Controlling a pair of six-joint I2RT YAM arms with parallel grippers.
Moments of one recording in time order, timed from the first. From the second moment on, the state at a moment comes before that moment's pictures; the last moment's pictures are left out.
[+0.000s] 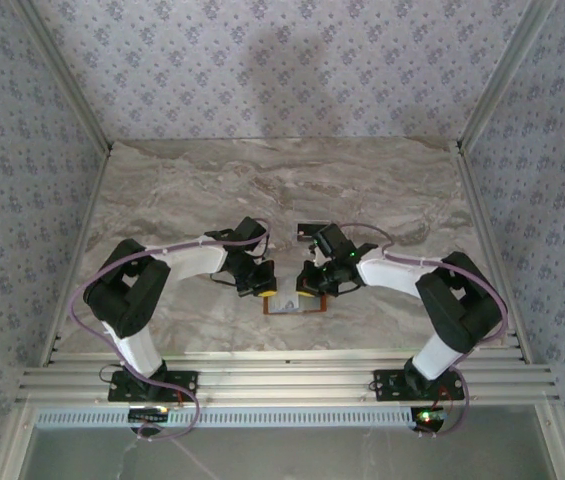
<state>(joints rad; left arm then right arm) -0.68 1.75 0.98 -0.49 0.46 -0.82 0.65 1.61 0.81 -0.29 -0.46 0.83</state>
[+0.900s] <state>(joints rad) -0.70 1.74 0.98 -0.43 0.51 -0.86 0.64 1.62 0.78 -0.23 -0.50 0.83</state>
